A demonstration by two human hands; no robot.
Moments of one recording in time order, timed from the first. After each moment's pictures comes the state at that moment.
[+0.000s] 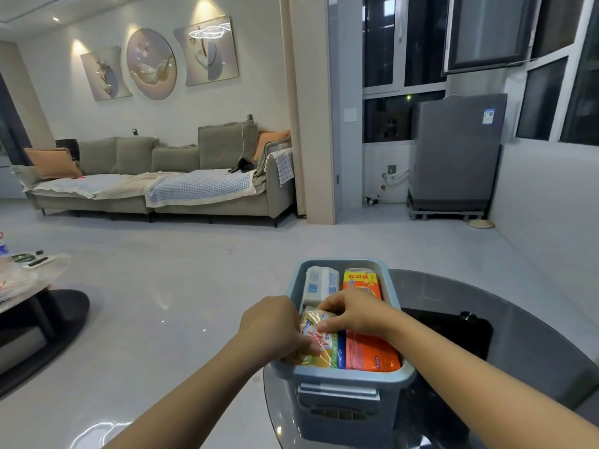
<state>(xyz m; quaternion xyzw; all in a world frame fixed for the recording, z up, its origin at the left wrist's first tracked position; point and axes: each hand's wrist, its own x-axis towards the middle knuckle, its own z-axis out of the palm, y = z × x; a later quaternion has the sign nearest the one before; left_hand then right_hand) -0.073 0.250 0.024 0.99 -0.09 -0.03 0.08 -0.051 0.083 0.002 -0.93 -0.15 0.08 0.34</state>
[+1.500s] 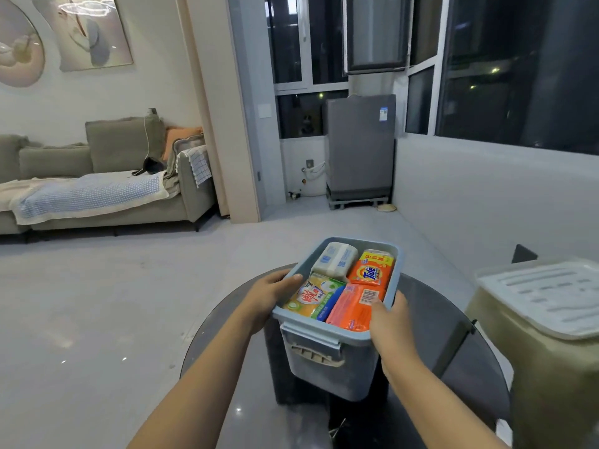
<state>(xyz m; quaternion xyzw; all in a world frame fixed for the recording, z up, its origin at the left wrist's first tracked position) -0.007 0.139 -0.008 0.74 -0.18 -0.21 0.61 -0.124 -0.013 -0.040 -0.64 0.33 -0.26 0.64</state>
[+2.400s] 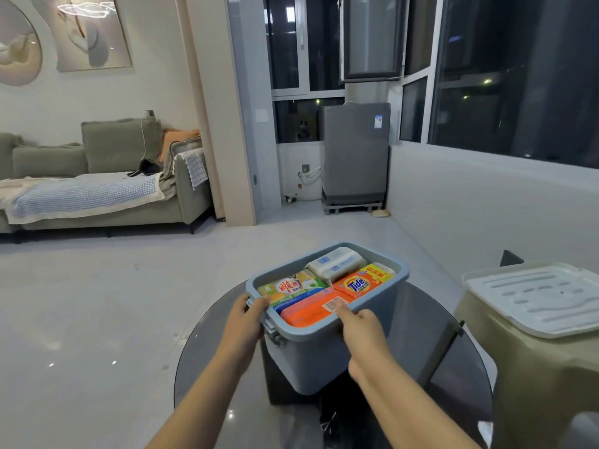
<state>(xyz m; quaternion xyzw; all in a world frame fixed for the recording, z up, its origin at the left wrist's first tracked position) -0.039 0.161 -0.044 0.68 -0.03 -0.10 0.73 -0.126 0.014 -0.040 -0.58 0.33 -0.19 0.72</state>
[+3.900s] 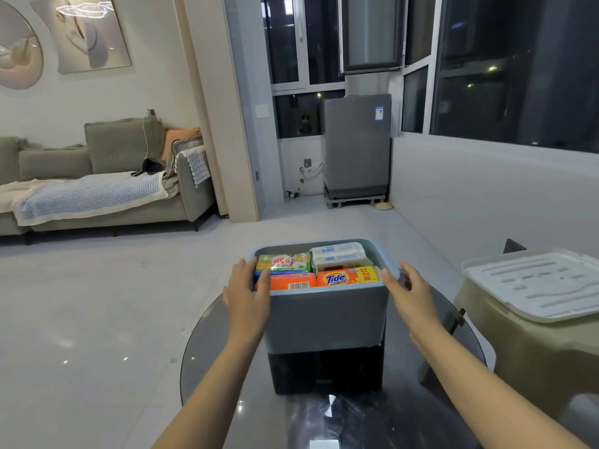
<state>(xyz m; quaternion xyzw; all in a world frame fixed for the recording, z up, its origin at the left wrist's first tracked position) -0.044 0.148 -0.028 0.82 -0.11 0.17 0.54 -0.137 -0.079 -0.048 -0.71 0.25 -0.31 0.58</state>
